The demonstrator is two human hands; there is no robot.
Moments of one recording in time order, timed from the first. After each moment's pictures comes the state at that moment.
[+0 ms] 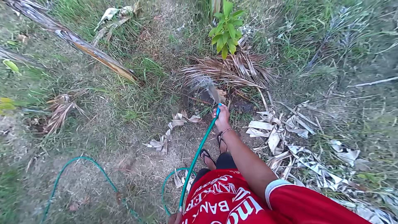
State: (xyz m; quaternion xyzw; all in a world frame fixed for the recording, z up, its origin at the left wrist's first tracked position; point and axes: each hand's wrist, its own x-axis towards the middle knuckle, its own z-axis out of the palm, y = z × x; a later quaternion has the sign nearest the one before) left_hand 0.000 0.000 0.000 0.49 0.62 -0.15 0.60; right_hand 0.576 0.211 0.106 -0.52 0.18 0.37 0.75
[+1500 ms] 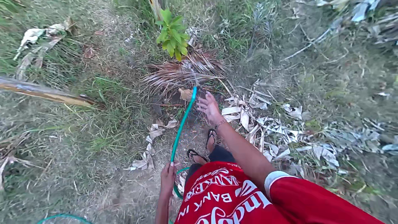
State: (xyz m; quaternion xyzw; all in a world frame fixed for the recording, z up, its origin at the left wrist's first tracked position) left_hand 0.261 0.169 0.111 0.59 0.42 0.08 0.68; right_hand 0.646 0.118 0.136 -0.57 0.09 0.36 0.73
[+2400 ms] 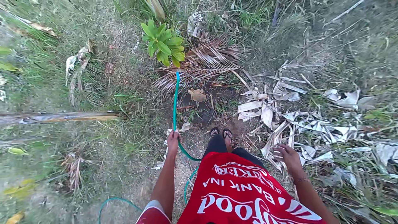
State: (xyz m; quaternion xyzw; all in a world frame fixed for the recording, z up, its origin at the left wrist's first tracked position) left_hand 0.559 0.273 0.086 0.63 0.51 0.04 0.58; right_hand 0.710 -0.255 0.026 -0.76 0.25 0.33 0.51
